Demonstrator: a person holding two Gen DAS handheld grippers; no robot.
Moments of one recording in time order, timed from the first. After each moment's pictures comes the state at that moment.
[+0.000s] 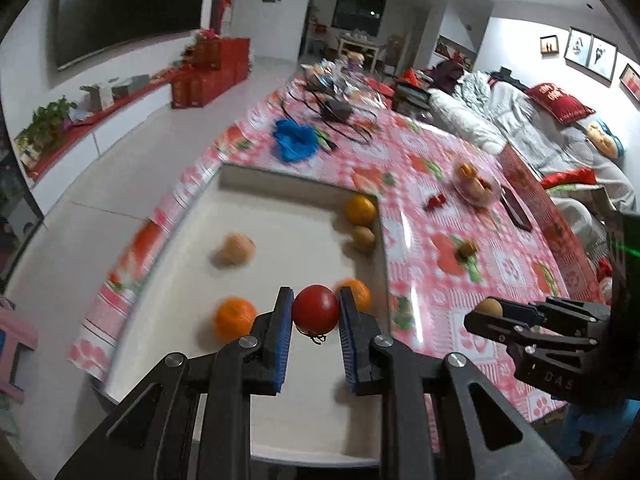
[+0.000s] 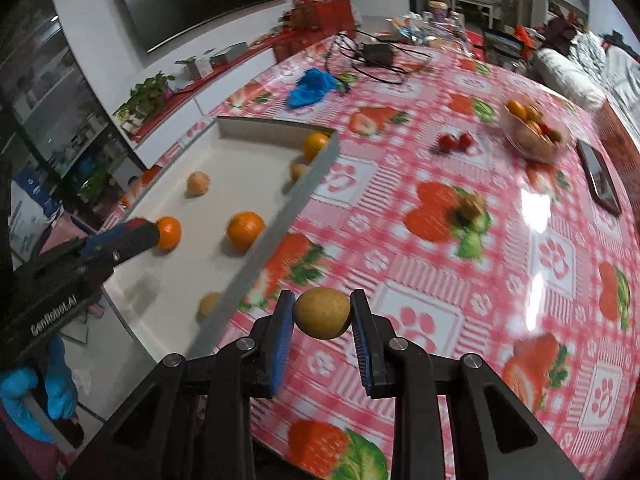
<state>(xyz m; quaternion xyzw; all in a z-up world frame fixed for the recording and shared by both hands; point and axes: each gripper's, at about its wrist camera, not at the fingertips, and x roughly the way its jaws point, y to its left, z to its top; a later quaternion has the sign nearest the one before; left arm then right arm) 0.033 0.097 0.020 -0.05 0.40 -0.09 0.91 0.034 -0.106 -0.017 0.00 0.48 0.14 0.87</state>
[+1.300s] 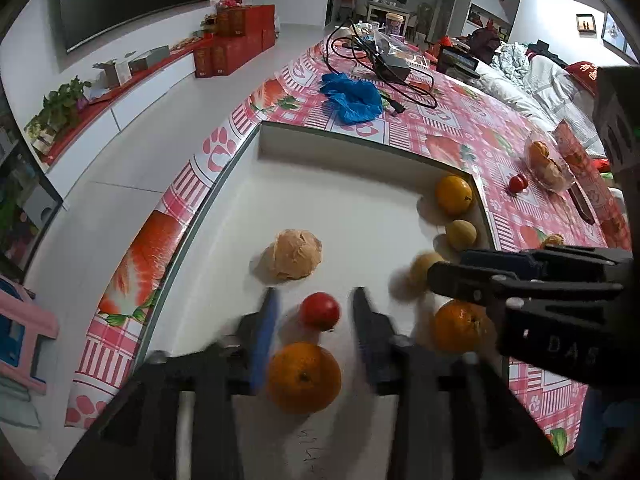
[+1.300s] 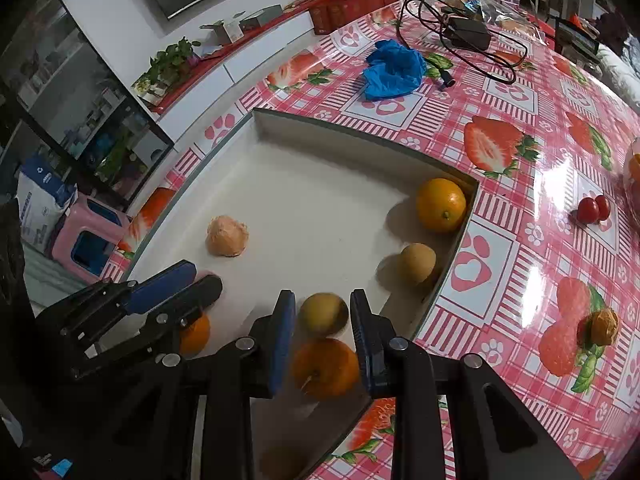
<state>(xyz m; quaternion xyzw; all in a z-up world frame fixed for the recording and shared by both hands) 0.104 0.117 -0.042 -0.02 0.47 -0.04 0.88 0.146 -0.024 -0.055 0.01 0.54 0.20 0.82</state>
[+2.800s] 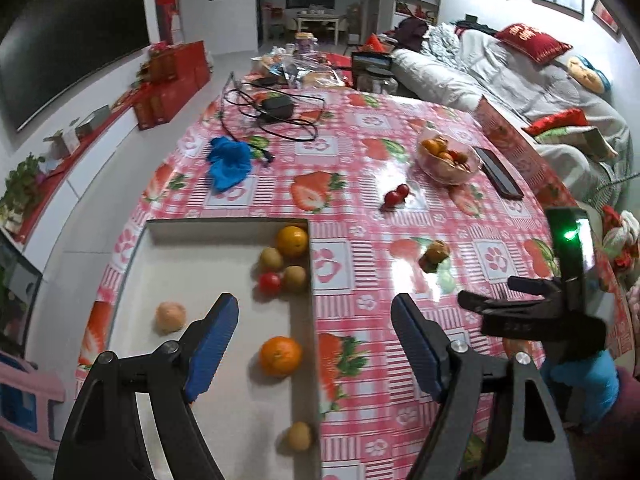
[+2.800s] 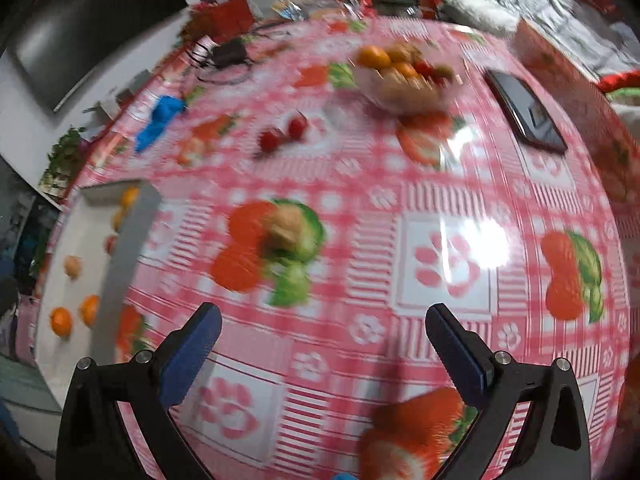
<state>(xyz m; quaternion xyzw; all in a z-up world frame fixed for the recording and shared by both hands) 0.087 -0.012 0.034 0.06 0.44 -0.13 0.89 0.094 -0.247 -0.069 0.09 0.53 -0.01 0.84</state>
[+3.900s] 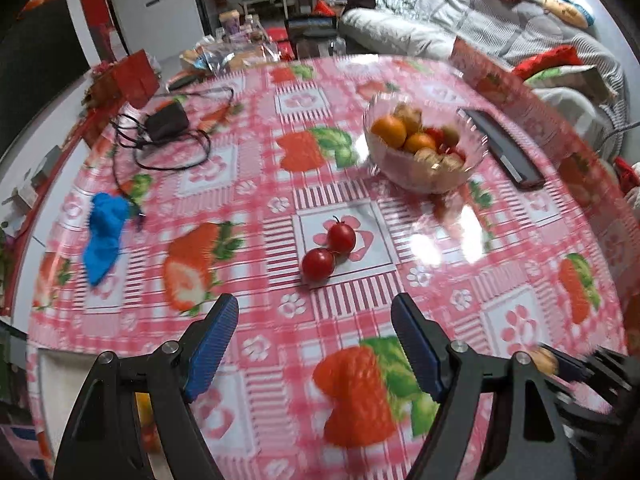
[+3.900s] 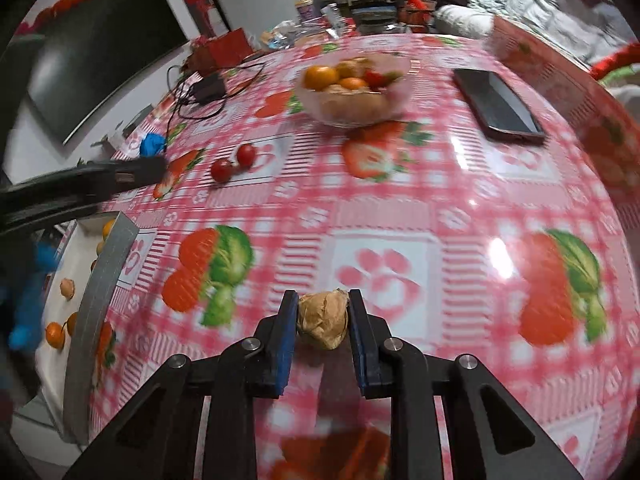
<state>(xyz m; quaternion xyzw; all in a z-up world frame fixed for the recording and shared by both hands) 0.222 -0.163 -0.044 0.14 0.47 -0.17 0.85 0.076 -0.310 -0.072 0.14 0.46 0.00 0.88</state>
